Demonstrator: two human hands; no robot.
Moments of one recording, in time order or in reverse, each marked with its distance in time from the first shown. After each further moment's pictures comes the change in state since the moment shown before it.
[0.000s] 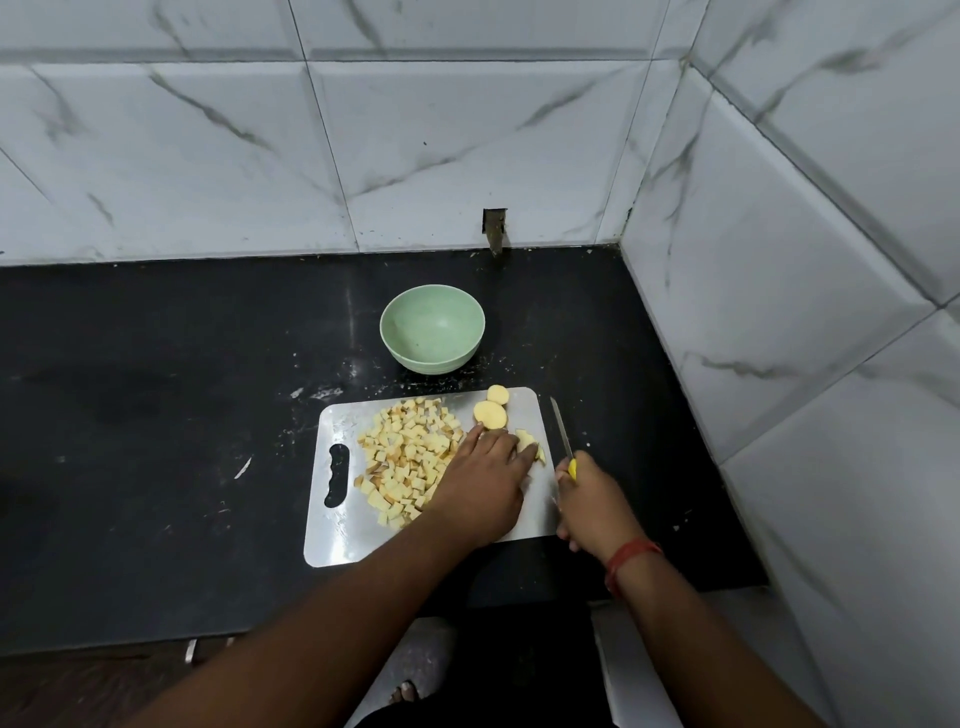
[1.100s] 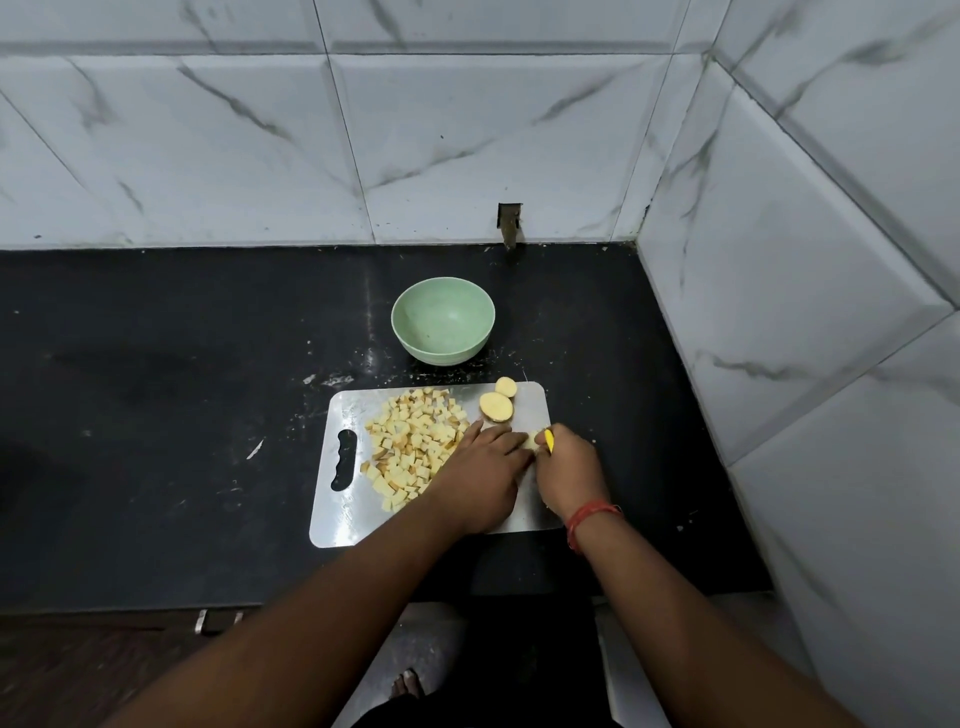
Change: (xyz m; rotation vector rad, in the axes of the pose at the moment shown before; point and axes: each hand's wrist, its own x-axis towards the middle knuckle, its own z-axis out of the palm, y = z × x) left_hand 0.000 -0.007 -0.001 -0.102 -0.075 -0.005; right_hand 0.041 -0.010 0.027 -0.128 0.179 -0.160
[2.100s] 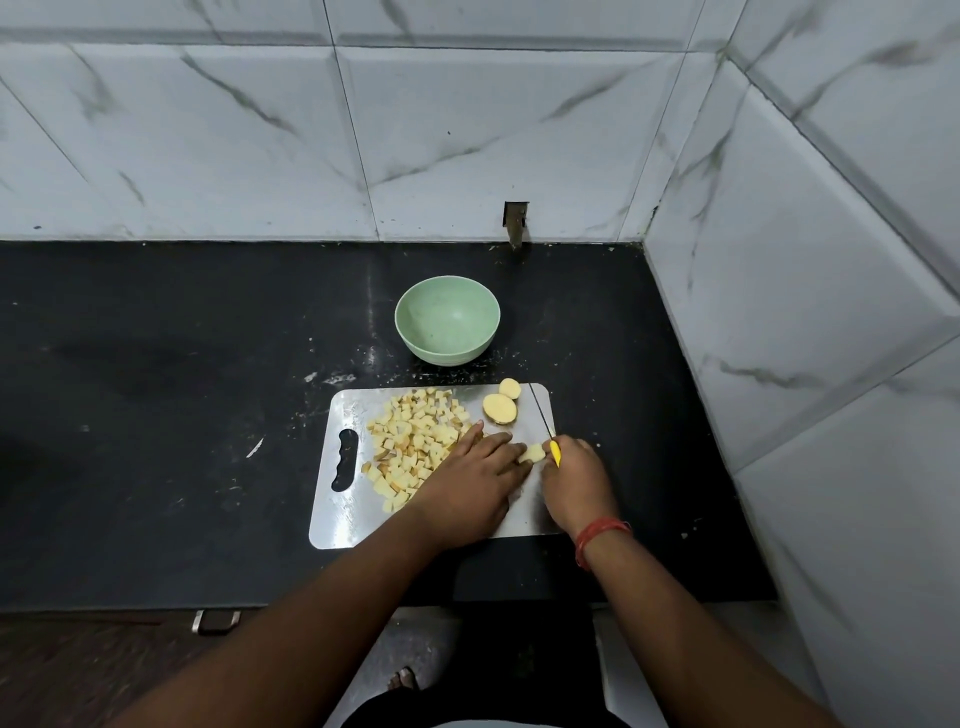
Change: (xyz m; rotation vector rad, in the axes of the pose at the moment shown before) left_hand -0.018 -0.020 0.018 0.177 0.147 0.183; right_hand -0.007 0.003 -0.001 -0.075 -0.012 0.003
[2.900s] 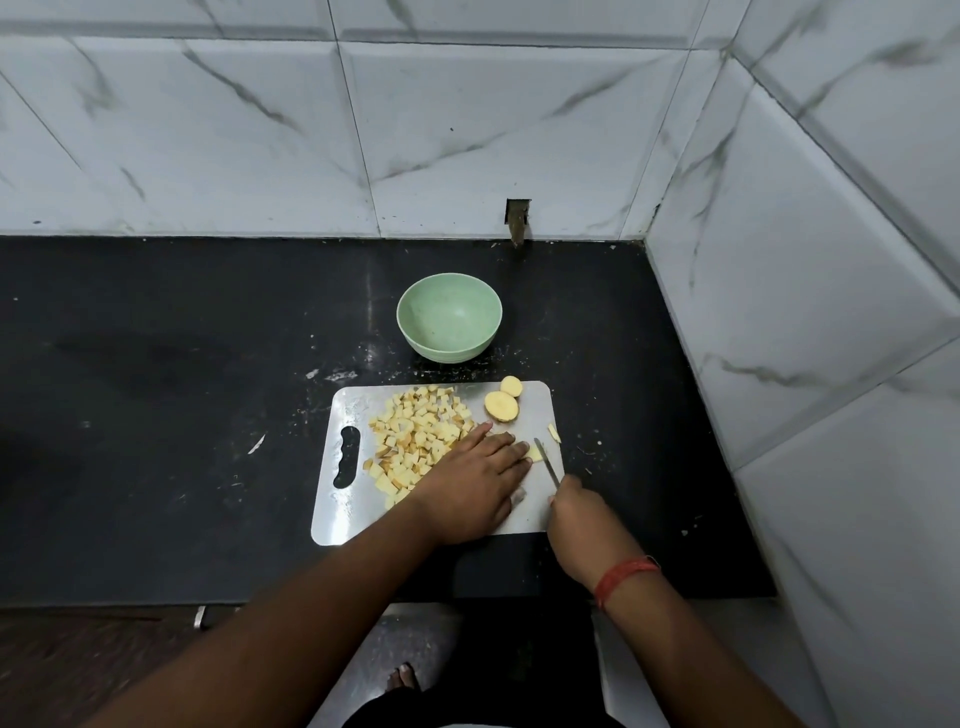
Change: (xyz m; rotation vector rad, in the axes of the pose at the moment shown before) left_hand 0.001 -0.004 -0.003 0.071 -0.038 0.064; right_hand -0.051 -0.003 -0.022 -0.293 -0.283 0.014
